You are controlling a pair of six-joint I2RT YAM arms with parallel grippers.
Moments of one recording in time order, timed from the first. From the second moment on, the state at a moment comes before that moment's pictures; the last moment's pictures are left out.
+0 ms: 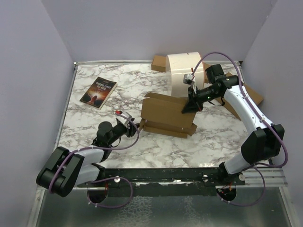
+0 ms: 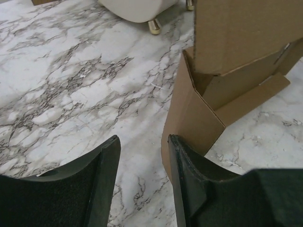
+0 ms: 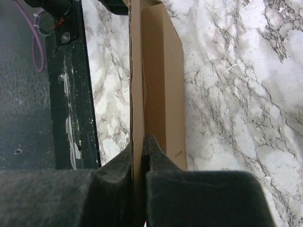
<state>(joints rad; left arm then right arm) -0.41 1.19 0.13 0.92 0.35 -0.01 0.25 1.55 1.45 -1.10 -1.00 -0.75</state>
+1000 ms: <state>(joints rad) -0.40 1.40 0.15 1.21 0.54 0.11 0.25 1.56 1.47 -1.11 -1.00 -0.75</state>
